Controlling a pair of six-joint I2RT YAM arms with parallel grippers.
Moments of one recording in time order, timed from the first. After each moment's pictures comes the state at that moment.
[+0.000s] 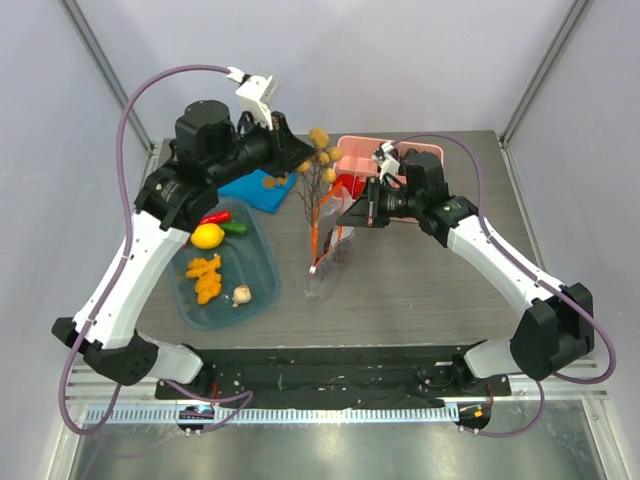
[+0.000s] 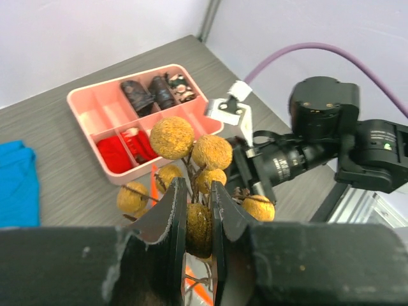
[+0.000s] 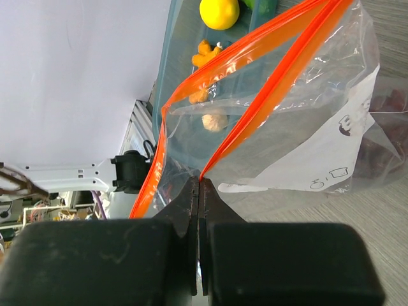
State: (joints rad) left arm -0.58 1.39 1.85 -0.62 0.25 -0.25; right arm 0.44 1.39 1.16 -0.27 -0.71 0.61
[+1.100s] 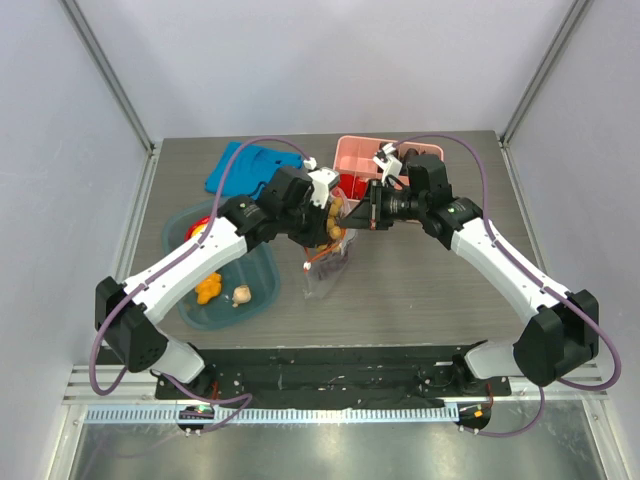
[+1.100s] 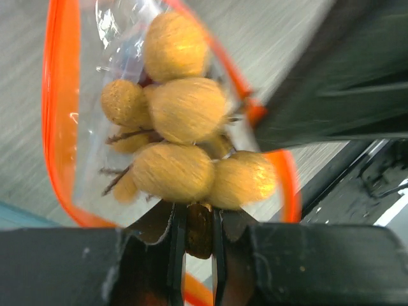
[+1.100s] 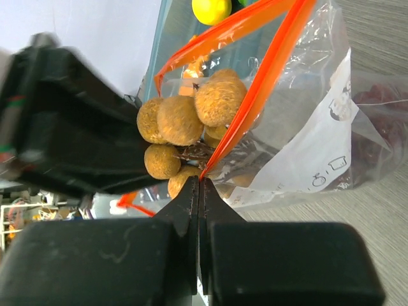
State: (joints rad) left arm -0.76 1.47 1.41 -0.67 0.12 -0.20; right arm 0.44 1.37 1.16 -0.31 -0.69 0.56
